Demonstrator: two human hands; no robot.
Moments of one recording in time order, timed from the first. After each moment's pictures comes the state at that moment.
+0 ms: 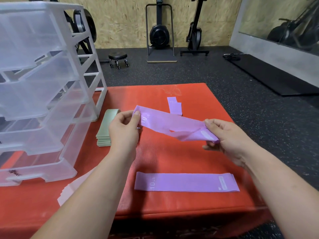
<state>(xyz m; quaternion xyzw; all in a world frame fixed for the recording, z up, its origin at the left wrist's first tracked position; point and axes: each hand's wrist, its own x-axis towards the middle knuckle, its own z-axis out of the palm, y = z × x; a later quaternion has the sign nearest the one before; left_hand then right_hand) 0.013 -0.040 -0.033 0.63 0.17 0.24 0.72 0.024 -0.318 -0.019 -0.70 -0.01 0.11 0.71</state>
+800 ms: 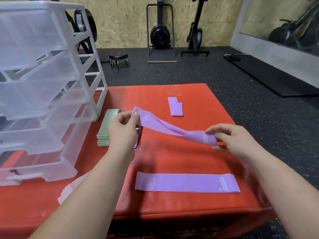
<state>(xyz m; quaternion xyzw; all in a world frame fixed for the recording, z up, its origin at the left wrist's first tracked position) 0.014 -0.034 -0.034 0.63 0.18 0.23 0.72 0.032 -0.344 -0.039 -0.82 -0.01 0.04 0.58</state>
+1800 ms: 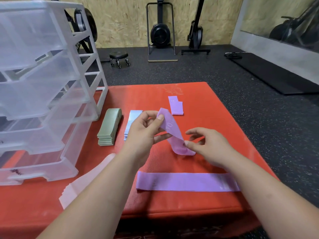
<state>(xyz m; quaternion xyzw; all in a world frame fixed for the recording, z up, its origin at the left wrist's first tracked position) 0.001 -0.067 -0.030 0.59 0.00 0.04 0.80 0.030 -0.294 -0.054 -0.92 -0.11 0.01 0.37</state>
